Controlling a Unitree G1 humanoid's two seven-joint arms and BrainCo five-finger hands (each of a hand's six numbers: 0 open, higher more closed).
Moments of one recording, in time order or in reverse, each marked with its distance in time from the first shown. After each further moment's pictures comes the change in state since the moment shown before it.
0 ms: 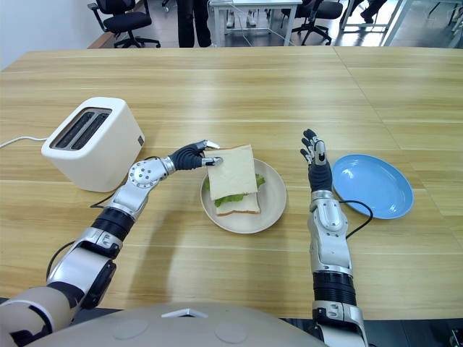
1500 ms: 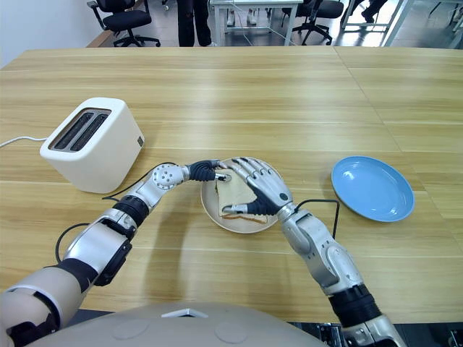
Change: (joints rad) left arm -0.198 -0.066 -0.149 0.504 0.305 -0.101 0.131; right arm 0.142 -0.365 0.481 -0.295 -1.097 -0.154 -0.117
